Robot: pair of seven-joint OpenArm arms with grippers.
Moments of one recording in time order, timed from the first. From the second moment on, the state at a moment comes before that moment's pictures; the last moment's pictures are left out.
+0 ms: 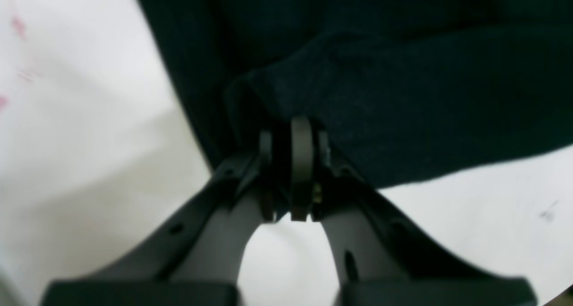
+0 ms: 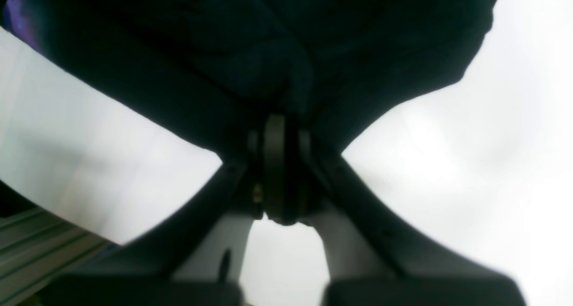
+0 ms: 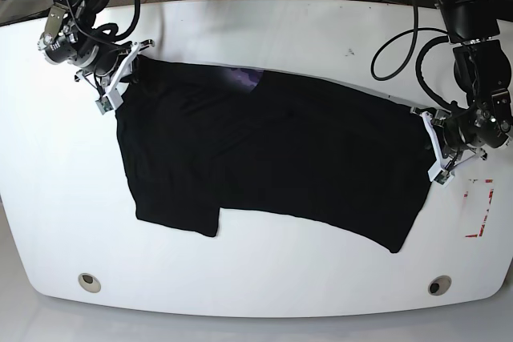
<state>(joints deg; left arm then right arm) -10.1 -23.8 -14.2 88.9 -22.6 -42.8 71.4 -13.4 11.6 27.8 102.0 33.7 41.1 -72.1</state>
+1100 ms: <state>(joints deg) -21.4 -36.1 4.3 77.5 -23.2 -43.0 59.7 -14.1 11.3 30.9 104.1 33.8 41.1 -72.3</state>
